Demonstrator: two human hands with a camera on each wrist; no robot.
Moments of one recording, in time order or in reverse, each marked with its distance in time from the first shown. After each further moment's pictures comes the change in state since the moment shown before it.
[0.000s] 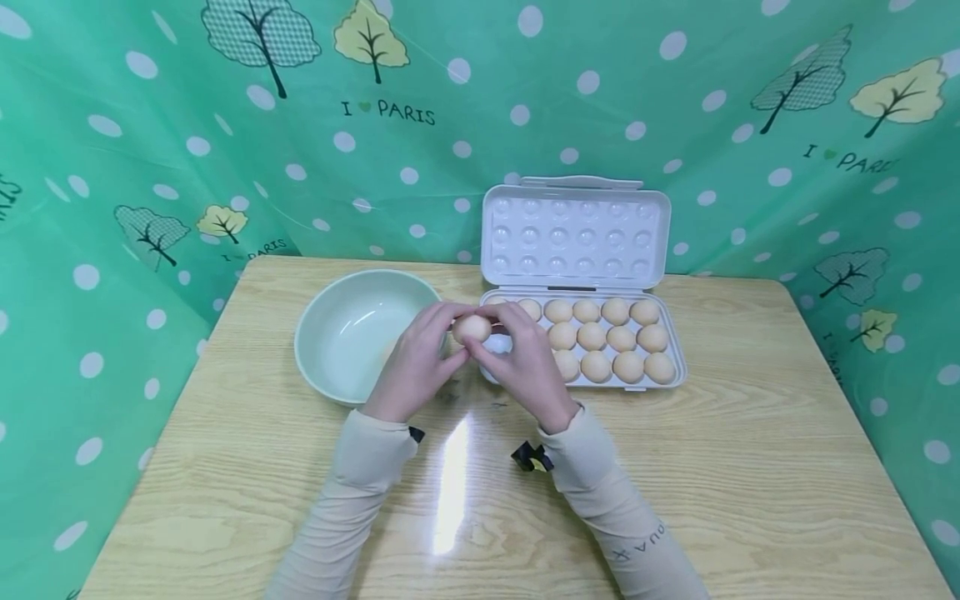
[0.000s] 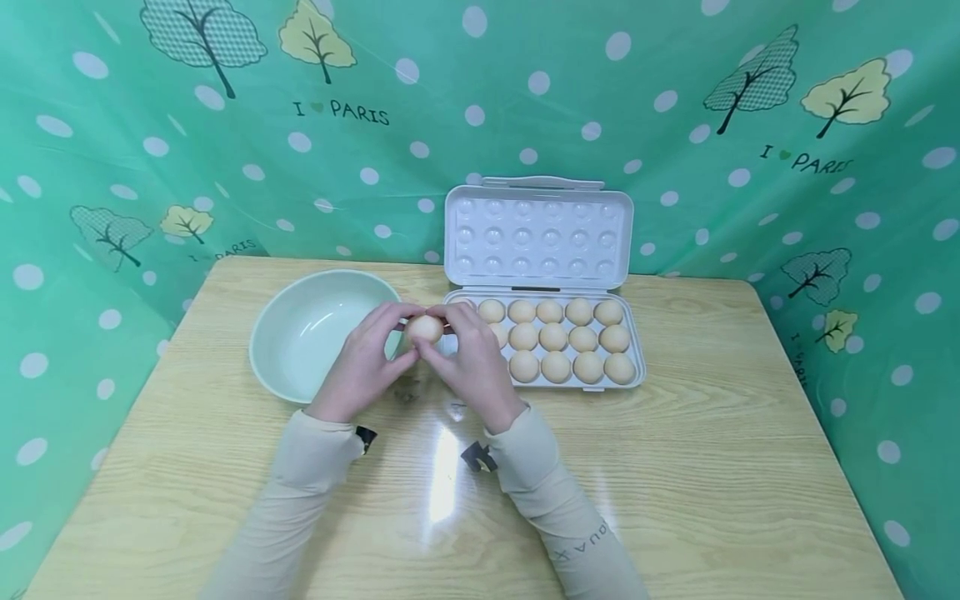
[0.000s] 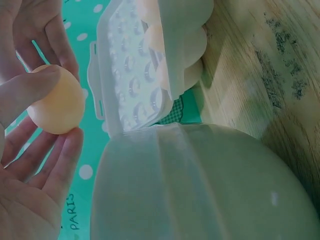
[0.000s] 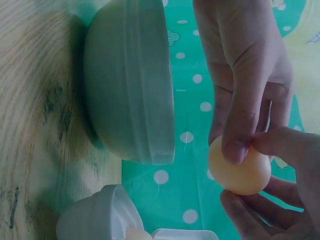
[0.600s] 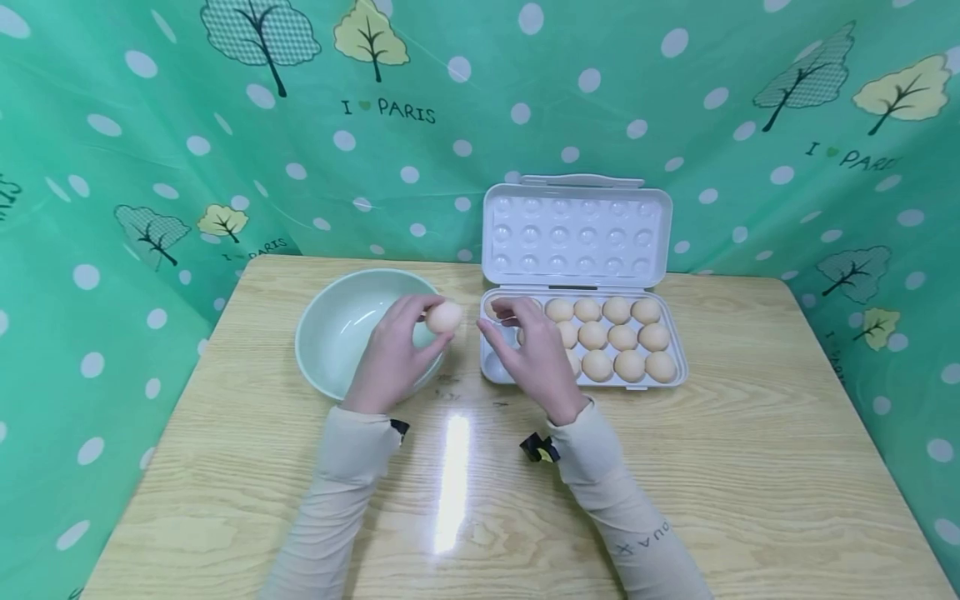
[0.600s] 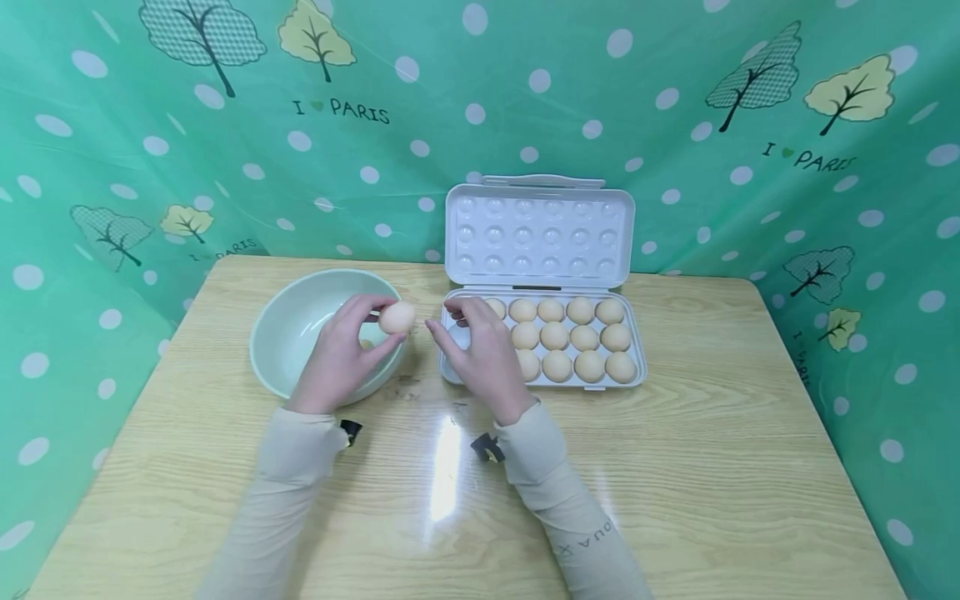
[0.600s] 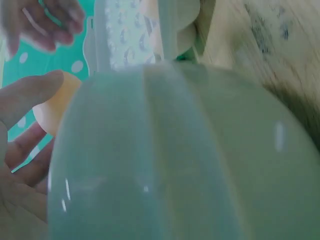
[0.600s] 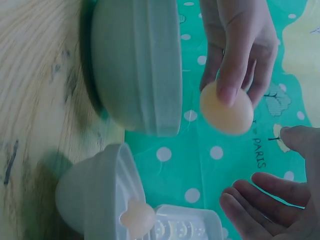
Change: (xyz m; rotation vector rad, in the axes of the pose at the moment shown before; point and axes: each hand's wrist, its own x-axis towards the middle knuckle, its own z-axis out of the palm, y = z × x) left_hand -0.004 -0.020 -0.016 0.021 0.073 -0.117; right_hand 0.003 0.012 -0.006 -0.058 0.030 0.081
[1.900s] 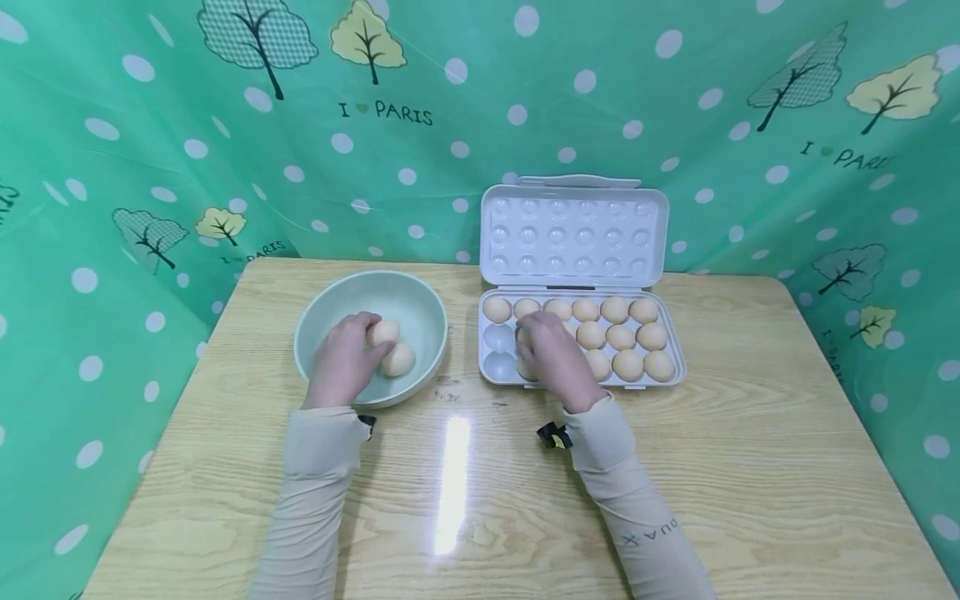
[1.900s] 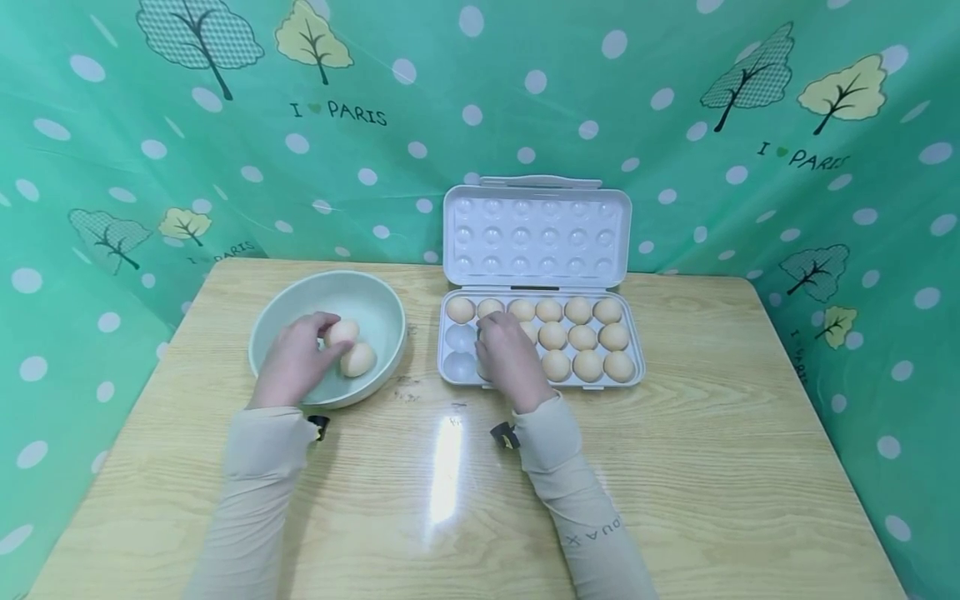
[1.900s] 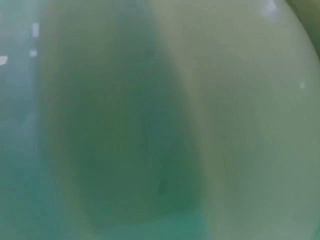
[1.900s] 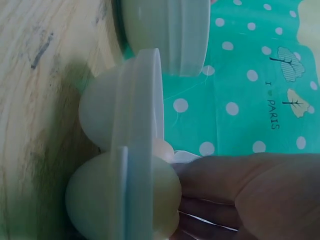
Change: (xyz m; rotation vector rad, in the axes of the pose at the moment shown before) left_hand -0.008 -0.041 -0.035 0.170 -0.253 -0.497; right_hand -0.002 0.033 -0.018 -0.350 -0.309 0.158
